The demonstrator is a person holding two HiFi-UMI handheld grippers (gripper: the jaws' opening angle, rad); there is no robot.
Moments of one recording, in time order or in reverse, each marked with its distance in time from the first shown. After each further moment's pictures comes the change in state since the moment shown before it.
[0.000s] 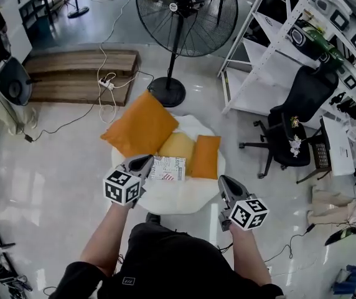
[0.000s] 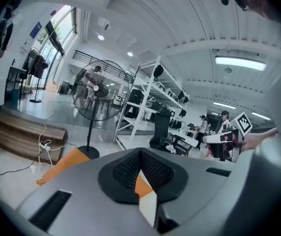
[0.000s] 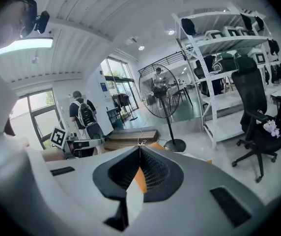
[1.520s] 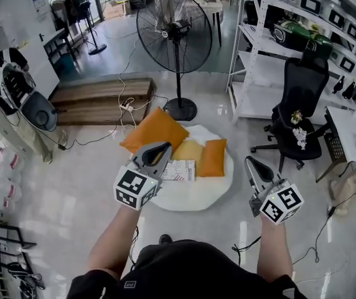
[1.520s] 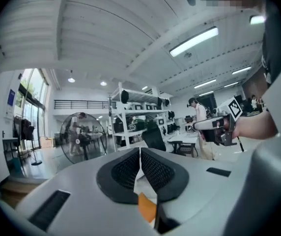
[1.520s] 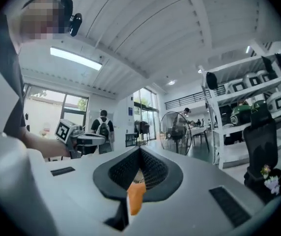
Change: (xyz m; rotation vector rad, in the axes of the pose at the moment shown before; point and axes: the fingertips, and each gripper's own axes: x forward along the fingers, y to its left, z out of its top) left arm -0.095 -0.286 0.114 0.462 -0.223 0.070; right arm -0.269 0.006 0.092 -0.311 -0.374 0.198
